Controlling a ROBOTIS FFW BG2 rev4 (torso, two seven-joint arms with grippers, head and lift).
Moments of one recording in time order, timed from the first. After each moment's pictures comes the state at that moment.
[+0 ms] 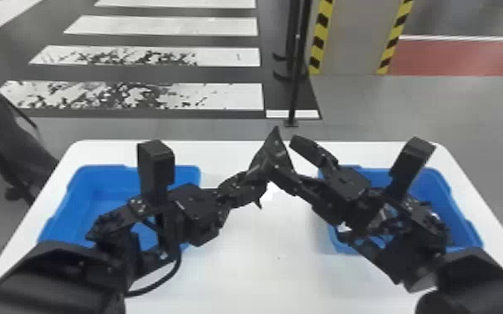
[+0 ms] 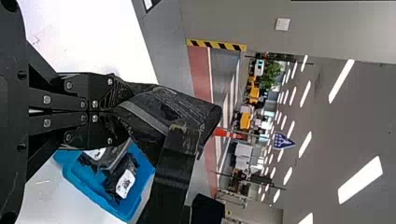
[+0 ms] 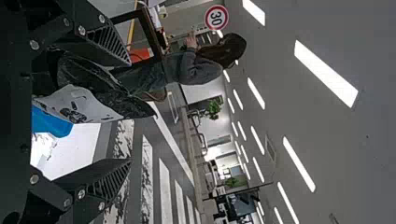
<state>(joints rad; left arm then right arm) 0.16 0.12 -0.15 -2.10 0.11 0.60 -0.64 0.12 -0.25 0.21 -1.94 -0.51 0.24 0.44</state>
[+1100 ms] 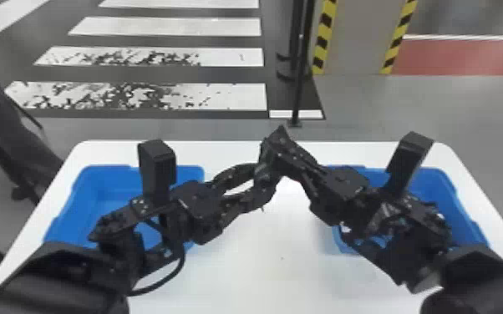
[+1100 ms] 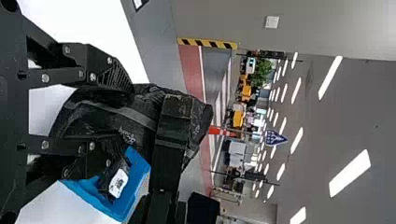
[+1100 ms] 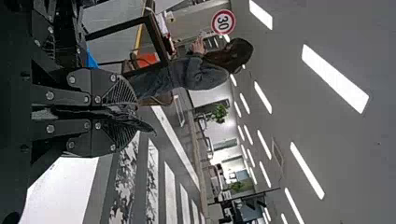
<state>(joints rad) 0.17 0.12 -0.15 -2.11 0.12 0.54 -0.63 0.12 -0.25 0.23 -2.00 -0.51 0.29 0.41</state>
